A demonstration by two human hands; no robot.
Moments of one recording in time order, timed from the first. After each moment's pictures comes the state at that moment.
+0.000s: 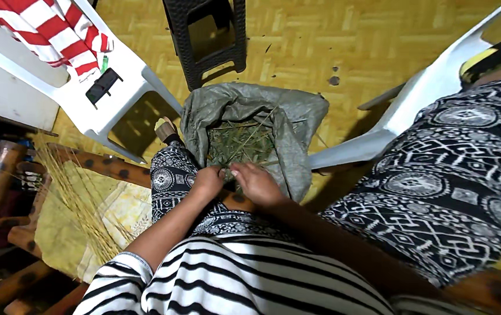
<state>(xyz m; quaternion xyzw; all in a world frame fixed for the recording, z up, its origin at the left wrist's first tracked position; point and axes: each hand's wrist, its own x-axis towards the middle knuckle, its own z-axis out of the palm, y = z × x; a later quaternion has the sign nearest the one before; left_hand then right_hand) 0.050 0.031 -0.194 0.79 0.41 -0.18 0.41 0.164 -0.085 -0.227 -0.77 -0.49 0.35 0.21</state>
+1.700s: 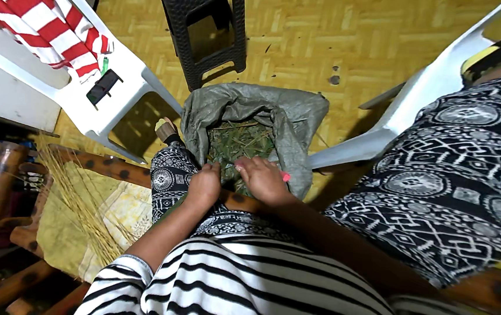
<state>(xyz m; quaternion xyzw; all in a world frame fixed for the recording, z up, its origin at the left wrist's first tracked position) 0.041 0.020 -0.205 0.87 0.39 -0.18 0.24 0.173 -0.085 -0.235 -0.81 -0.49 0.27 0.15</state>
